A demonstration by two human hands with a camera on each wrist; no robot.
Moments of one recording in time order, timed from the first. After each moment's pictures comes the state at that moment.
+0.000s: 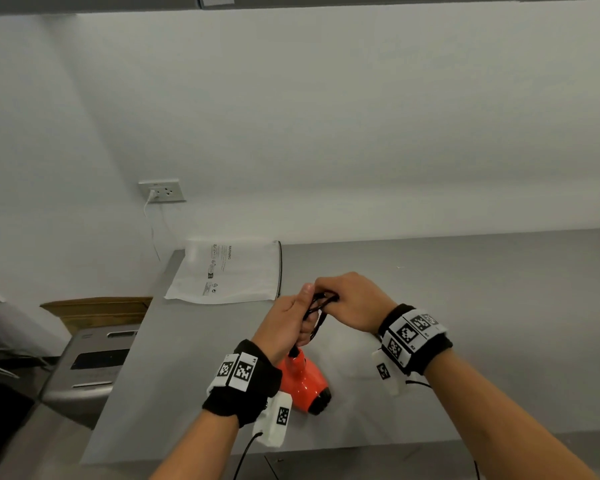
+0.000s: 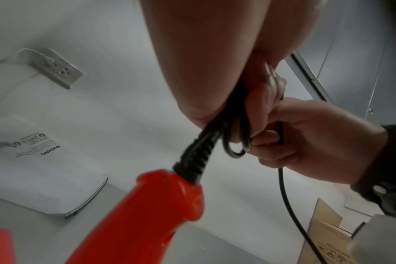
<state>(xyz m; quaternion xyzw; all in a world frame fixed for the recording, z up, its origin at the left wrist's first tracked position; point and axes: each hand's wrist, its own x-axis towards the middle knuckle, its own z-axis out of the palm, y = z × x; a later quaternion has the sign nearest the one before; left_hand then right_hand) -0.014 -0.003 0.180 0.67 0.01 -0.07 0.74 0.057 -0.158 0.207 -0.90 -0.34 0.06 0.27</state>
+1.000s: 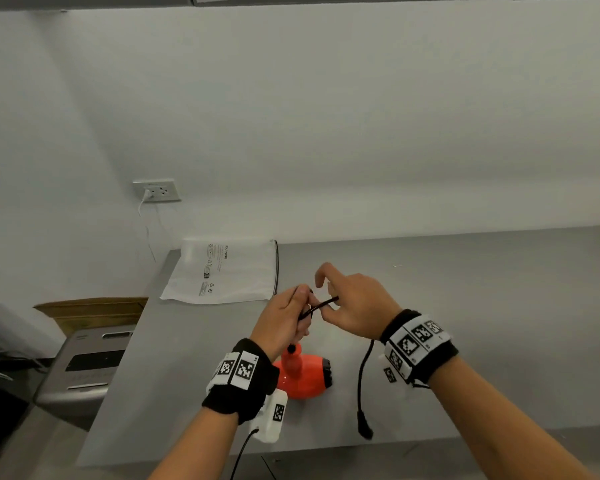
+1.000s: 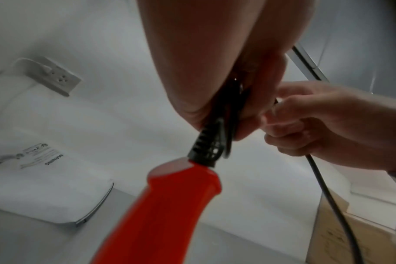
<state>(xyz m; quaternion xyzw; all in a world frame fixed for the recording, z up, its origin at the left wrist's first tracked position) -0.011 -0.003 0.179 0.74 0.03 -0.02 0.67 0.040 -0.169 0.217 -0.91 -0.36 -0.04 0.19</state>
